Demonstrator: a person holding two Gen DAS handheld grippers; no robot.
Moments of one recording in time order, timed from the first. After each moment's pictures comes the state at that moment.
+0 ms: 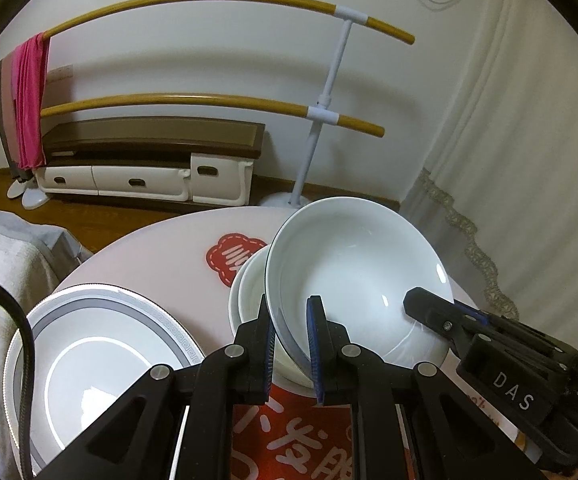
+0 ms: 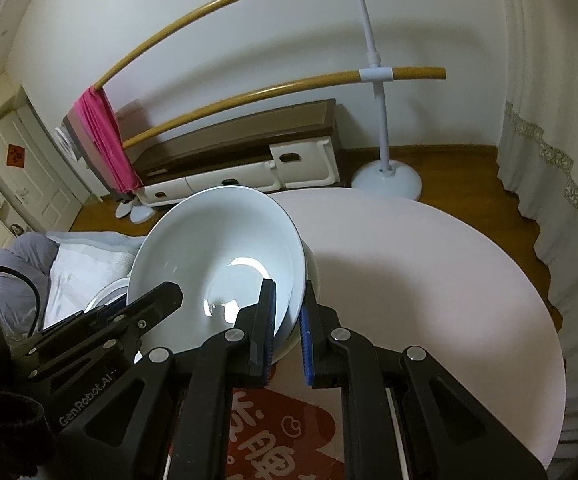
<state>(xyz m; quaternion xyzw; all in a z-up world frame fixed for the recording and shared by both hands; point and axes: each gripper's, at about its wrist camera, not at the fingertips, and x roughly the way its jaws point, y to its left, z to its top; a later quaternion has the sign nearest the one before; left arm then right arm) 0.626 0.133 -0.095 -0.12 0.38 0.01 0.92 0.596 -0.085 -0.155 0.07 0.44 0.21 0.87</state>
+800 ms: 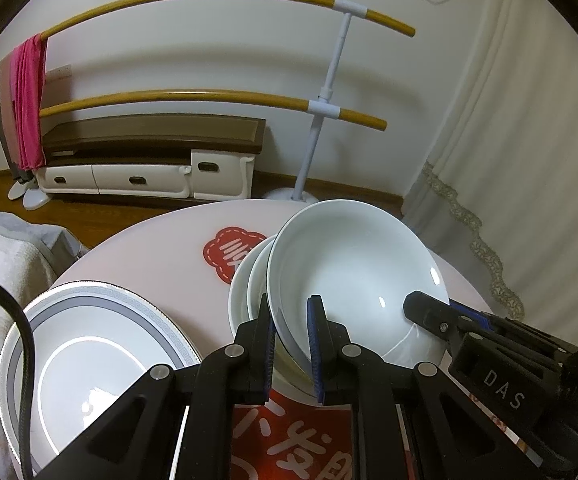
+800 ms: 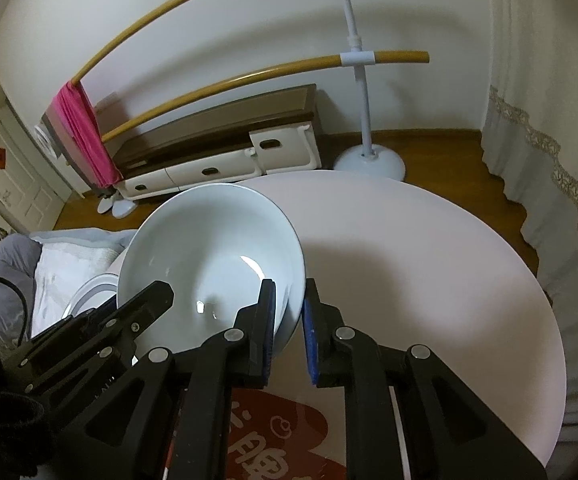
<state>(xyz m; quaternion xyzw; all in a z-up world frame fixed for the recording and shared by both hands) 0.633 0.122 -0.105 -0.11 0.39 0.01 0.91 0.603 -0.079 -0.165 0.06 0.47 0.18 0.87</state>
